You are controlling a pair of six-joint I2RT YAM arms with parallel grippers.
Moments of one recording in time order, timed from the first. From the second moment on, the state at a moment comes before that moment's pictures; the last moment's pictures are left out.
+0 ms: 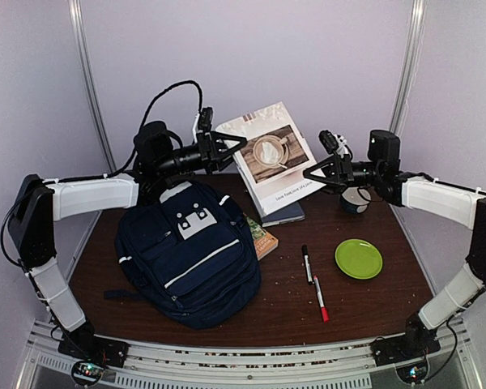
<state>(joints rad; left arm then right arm) -0.63 1.74 1.29 0.67 0.72 -1.04 0.31 1.51 1.09 0.26 -1.25 0.80</state>
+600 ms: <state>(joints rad) -0.63 1.53 1.25 0.04 0.44 -0.63 0.20 1.51 1.06 0.37 -1.24 0.91</state>
